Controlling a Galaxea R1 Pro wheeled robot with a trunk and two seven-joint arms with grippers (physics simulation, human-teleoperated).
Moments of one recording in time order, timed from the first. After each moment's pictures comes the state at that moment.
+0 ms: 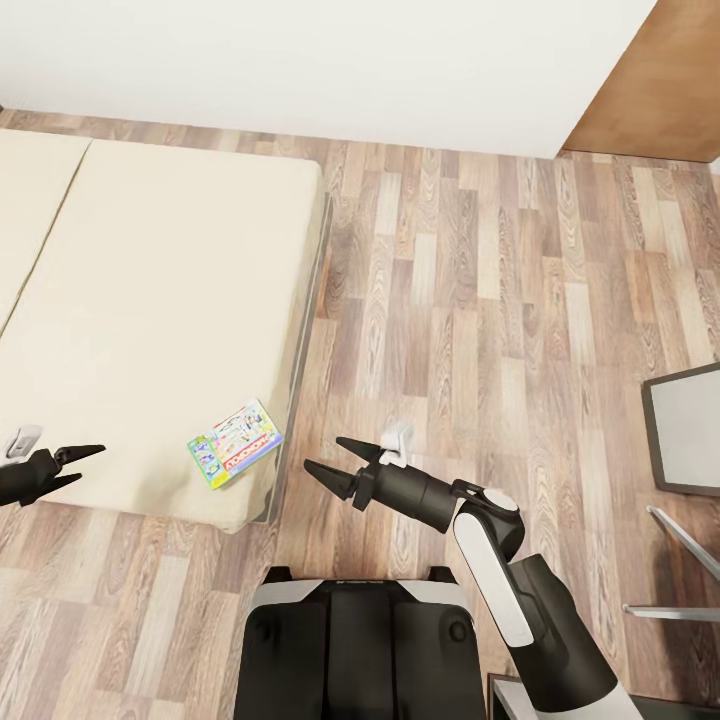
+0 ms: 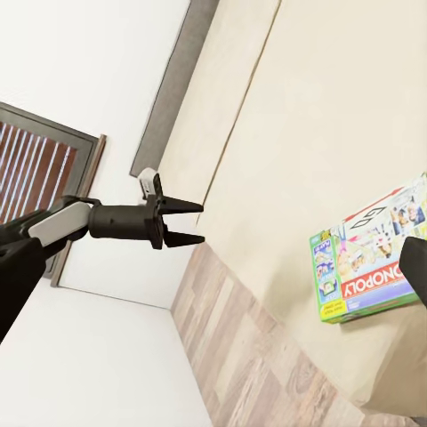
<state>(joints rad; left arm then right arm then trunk) -0.81 0.66 0.42 -0.63 0.27 0.90 -0.92 -0.48 0.06 0.30 -1.59 -0.48 0.54 0.65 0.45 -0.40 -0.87</state>
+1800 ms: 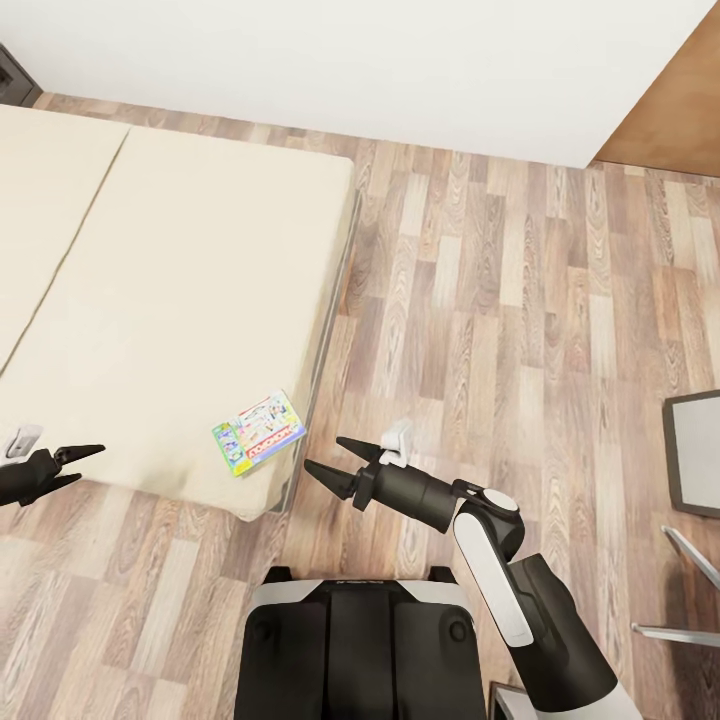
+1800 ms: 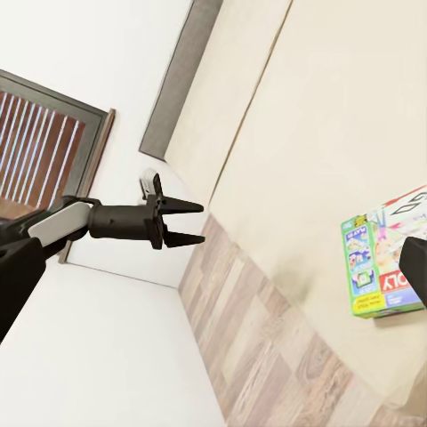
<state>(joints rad) -0.81 0.66 0.42 -0.63 0.27 0.90 -0.92 -0.48 0.06 0.30 -1.59 -0.48 0.54 0.65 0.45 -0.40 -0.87</state>
